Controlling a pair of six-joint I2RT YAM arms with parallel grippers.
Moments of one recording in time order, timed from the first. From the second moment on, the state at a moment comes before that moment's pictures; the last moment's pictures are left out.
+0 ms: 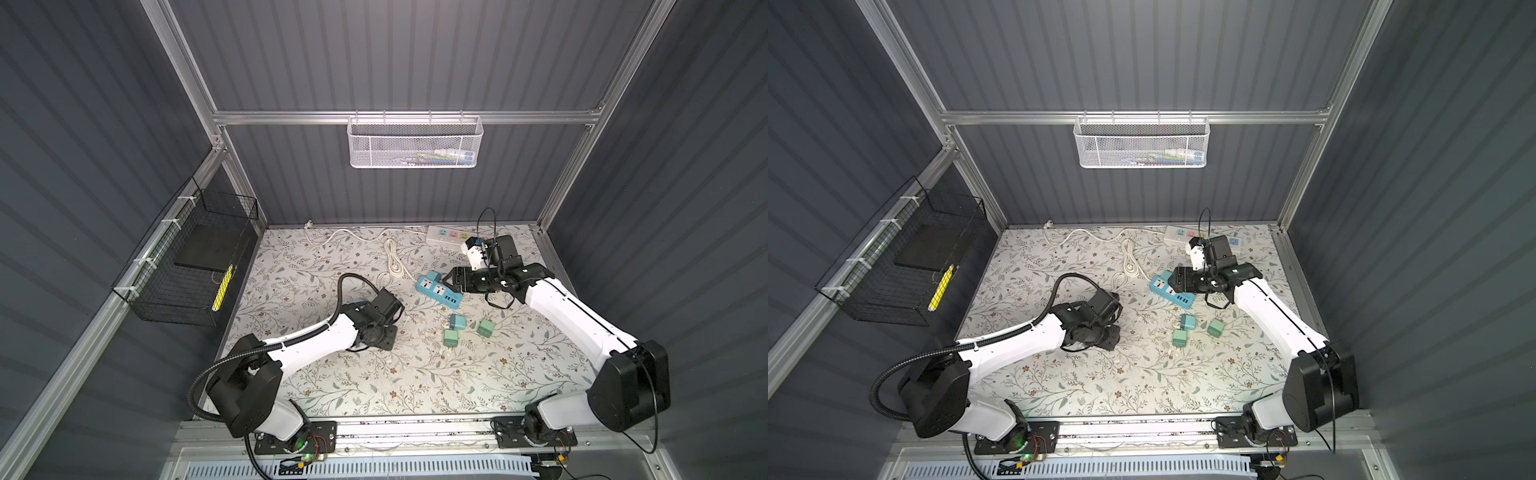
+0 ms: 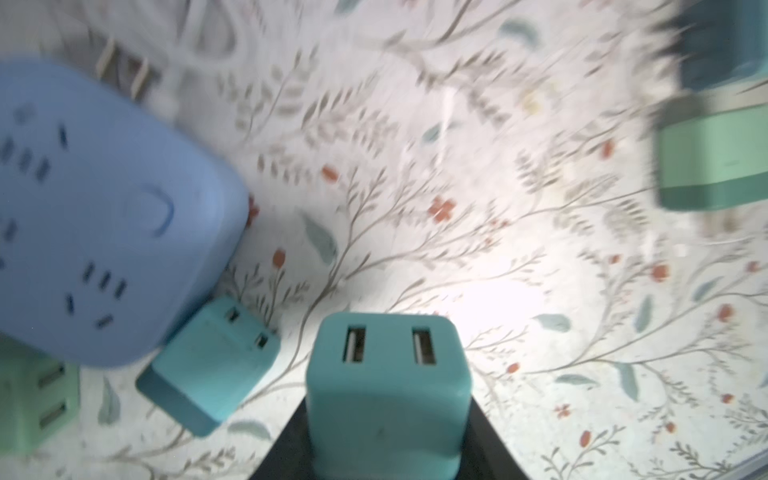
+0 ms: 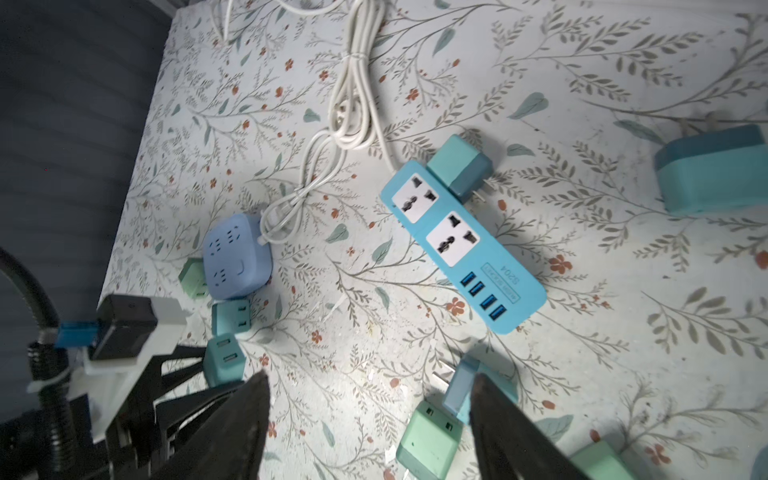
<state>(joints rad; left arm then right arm) -0.85 1.47 0.96 -0.59 -0.05 -0.39 0.35 1.42 1.17 -0.60 -0.37 0.30</state>
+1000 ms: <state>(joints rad) -0.86 1.45 0.98 -0.14 0.00 0.04 0.46 1.58 1.24 -0.54 -0.79 0.35</state>
